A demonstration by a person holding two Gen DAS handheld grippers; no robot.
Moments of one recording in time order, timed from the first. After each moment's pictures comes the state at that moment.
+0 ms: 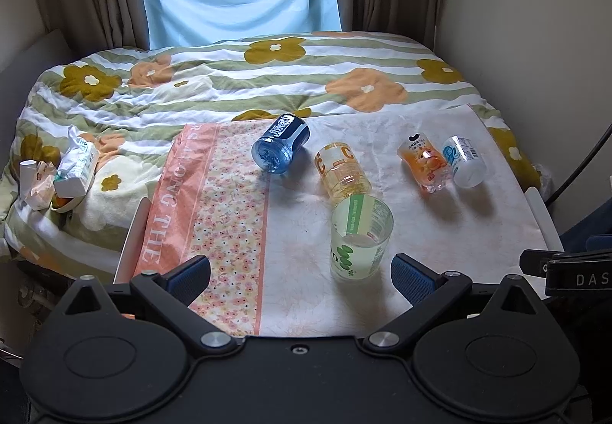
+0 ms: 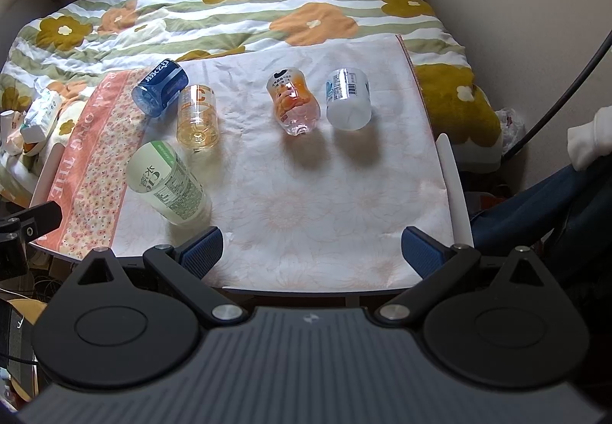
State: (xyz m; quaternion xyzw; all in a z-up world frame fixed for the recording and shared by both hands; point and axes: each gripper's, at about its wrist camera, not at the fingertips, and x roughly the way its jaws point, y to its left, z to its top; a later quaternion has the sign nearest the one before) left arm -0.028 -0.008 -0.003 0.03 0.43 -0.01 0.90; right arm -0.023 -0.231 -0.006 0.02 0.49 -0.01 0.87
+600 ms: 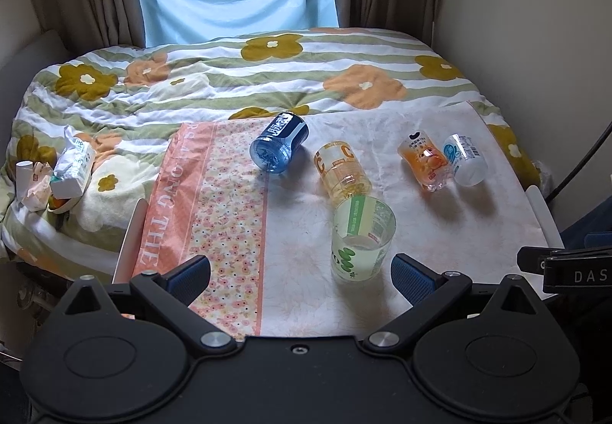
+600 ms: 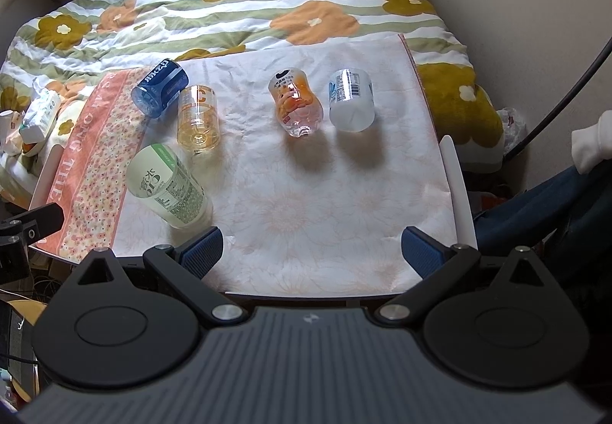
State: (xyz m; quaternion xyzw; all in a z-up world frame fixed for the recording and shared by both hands) left arm -0.017 -0.005 -0.007 0.04 0.44 -0.02 0.90; right arm -0.018 -0.231 -0.005 0.02 0.49 -0.01 0.87
